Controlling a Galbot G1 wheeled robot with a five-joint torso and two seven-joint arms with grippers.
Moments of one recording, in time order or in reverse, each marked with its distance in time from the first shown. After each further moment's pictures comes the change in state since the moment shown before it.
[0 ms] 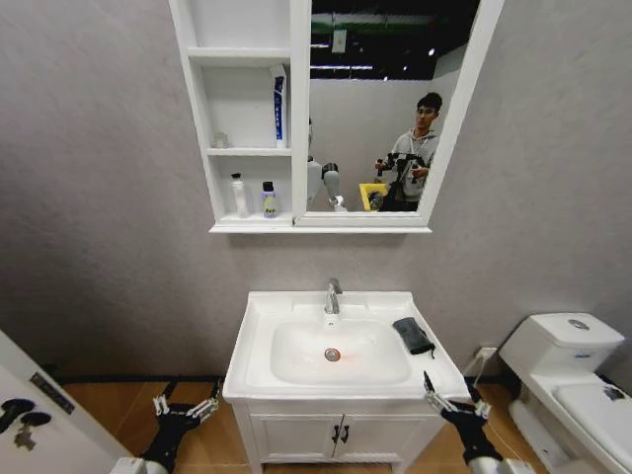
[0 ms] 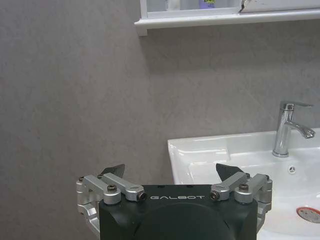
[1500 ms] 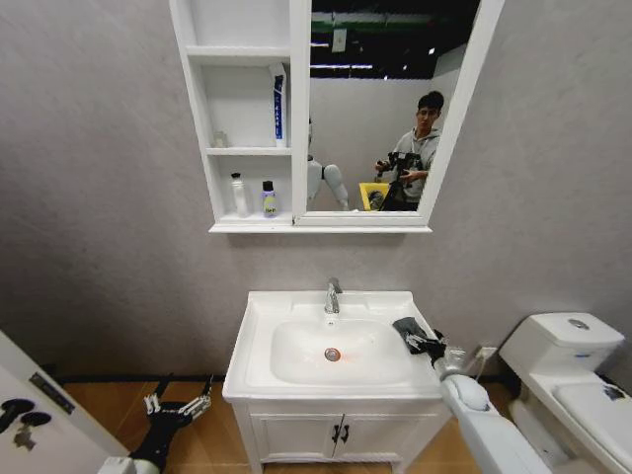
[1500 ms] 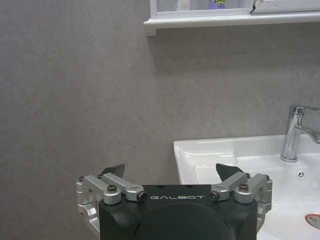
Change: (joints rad) left arm -0.024 0.002 -0.012 0.024 -0.025 -0.001 -0.005; right arm 0.818 -0.235 -0.352 -0.898 0.033 -0.109 -0.050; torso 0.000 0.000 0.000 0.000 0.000
